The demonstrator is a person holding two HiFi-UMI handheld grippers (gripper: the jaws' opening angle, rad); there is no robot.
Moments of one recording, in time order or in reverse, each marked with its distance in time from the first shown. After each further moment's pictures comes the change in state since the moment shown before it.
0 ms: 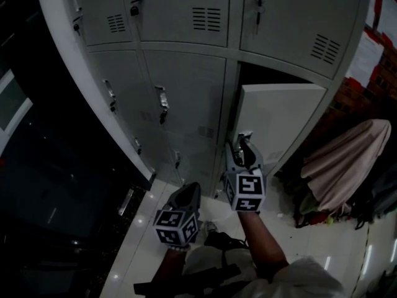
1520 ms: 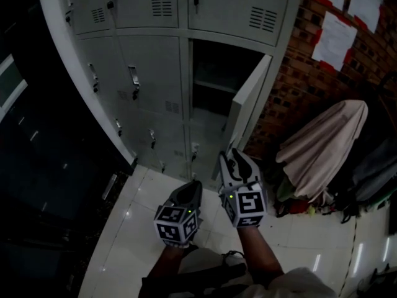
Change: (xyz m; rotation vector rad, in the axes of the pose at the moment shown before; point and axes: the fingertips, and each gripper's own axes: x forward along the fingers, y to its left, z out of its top) left arm -0.025 -0.170 -0.080 -0.012 0.035 -0.065; right arm -0.189 -0.066 -0.011 -0.033 -0.032 0.112
